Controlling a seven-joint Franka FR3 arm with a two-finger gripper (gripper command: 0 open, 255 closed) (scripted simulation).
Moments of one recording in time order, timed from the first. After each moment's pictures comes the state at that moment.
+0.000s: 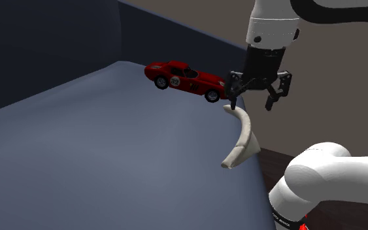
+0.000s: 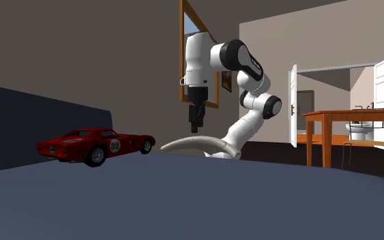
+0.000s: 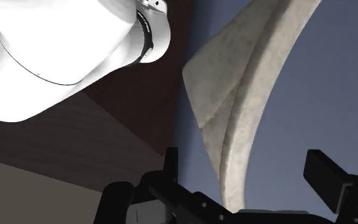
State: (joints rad) arm -0.27 -0.96 0.43 -2.30 0.20 1.28 0.93
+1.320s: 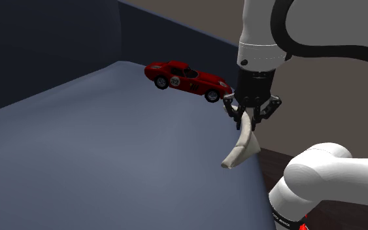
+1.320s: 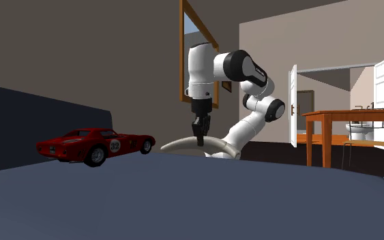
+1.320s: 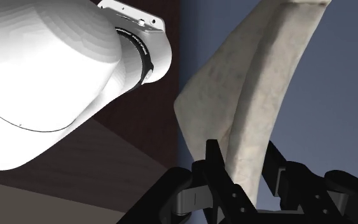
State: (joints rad) arm -0.29 -1.00 0.51 -2.39 0.26 1.30 1.06
